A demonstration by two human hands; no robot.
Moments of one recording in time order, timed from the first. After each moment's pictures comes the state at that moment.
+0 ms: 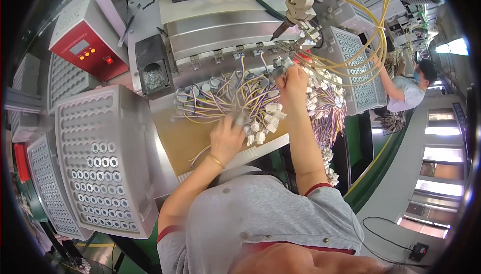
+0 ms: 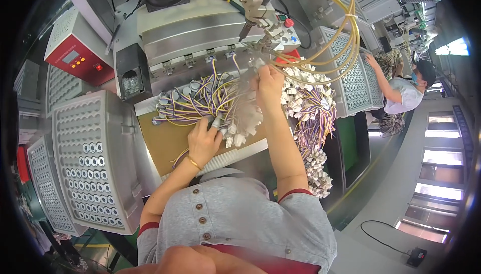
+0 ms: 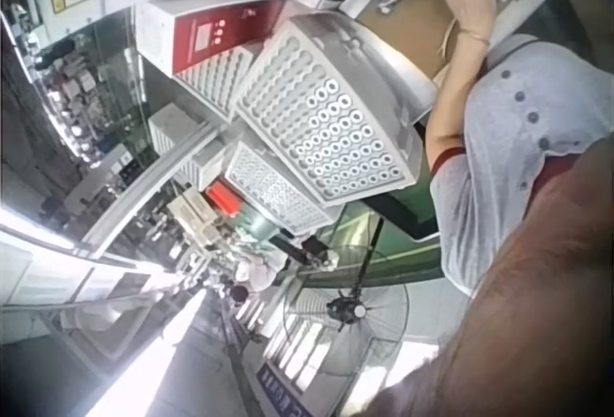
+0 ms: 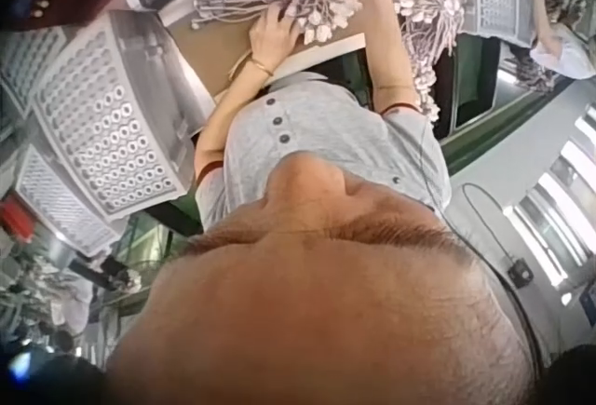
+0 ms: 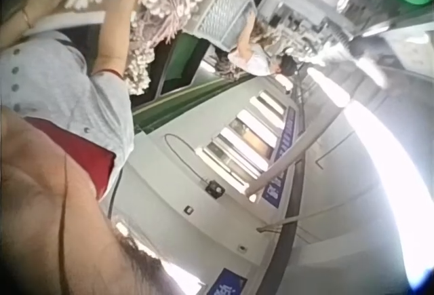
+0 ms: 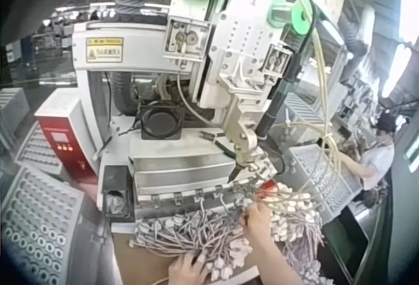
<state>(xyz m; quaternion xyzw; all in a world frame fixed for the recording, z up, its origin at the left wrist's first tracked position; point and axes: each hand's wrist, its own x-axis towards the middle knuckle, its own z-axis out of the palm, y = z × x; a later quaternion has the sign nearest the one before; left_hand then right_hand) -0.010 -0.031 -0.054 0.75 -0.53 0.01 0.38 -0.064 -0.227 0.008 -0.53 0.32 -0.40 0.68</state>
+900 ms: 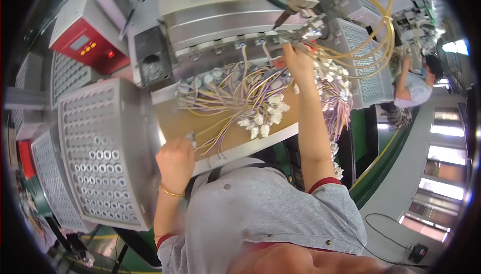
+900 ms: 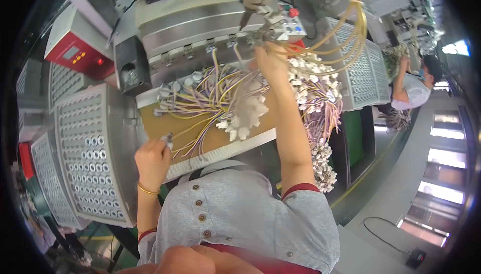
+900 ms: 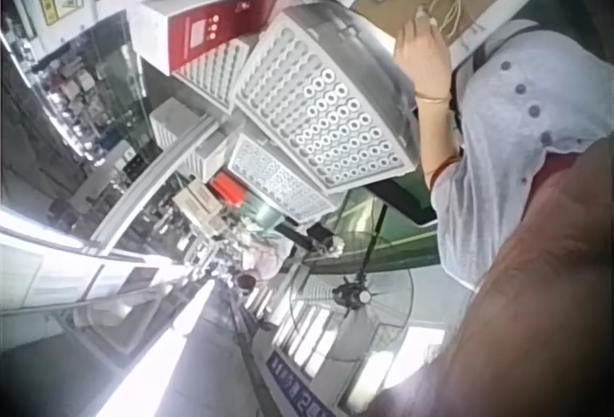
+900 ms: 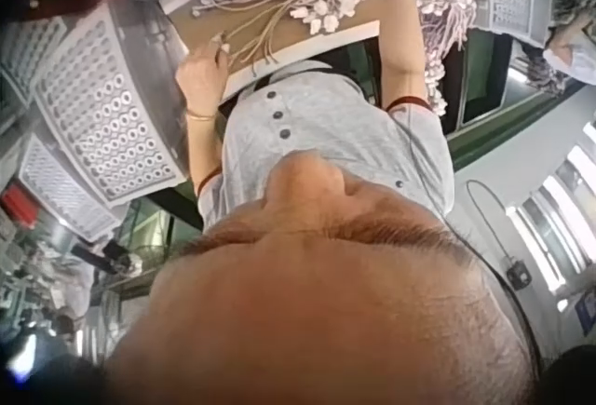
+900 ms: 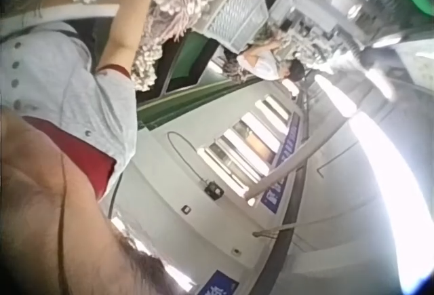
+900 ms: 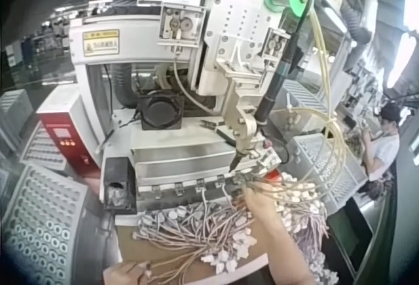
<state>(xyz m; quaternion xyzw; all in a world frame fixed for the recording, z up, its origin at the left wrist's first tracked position) 0.041 0.071 0.013 0.85 -0.47 -0.02 0.25 -0.054 -0.255 0.018 -0.80 0.41 -0.28 0.35</state>
